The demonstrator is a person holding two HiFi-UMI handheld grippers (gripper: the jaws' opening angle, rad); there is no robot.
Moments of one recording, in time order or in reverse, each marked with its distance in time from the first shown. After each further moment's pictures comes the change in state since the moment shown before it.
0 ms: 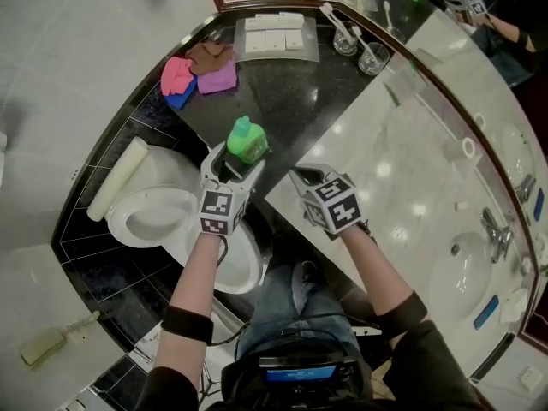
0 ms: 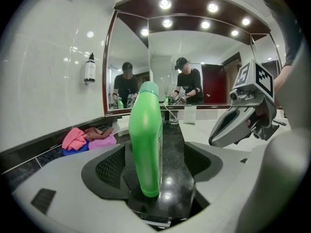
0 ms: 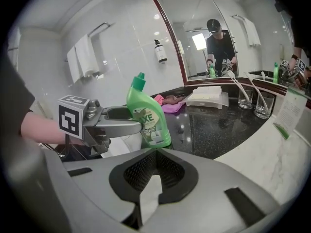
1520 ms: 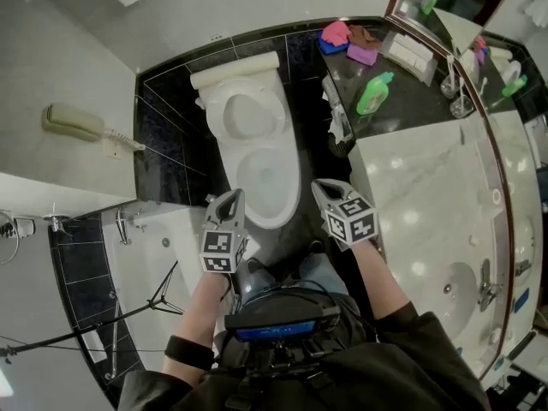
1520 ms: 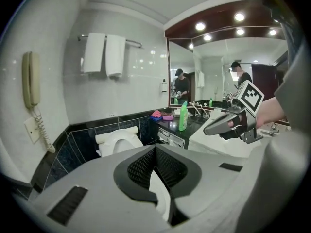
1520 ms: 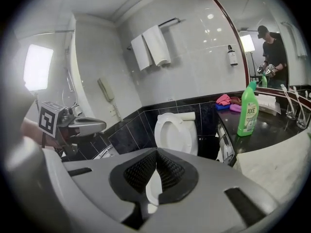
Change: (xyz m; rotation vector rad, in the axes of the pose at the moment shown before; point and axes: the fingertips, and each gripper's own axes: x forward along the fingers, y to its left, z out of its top) left arm -0.492 -0.113 -0.110 -0.338 0.085 0.643; right arm -0.092 0.323 -0.103 -0.279 0.037 0.354
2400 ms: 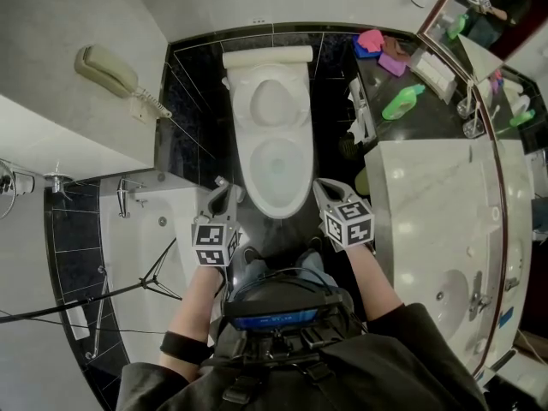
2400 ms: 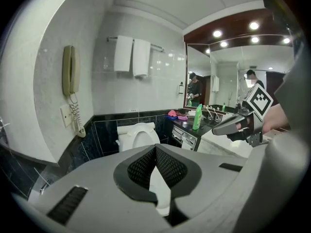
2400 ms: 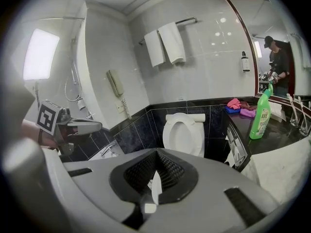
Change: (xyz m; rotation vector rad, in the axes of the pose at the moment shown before) left arm -0.082 0.089 -0.055 -0.131 -0.009 0.135; right arm 0.033 0.094 0.002 -0.067 0.010 -0.011
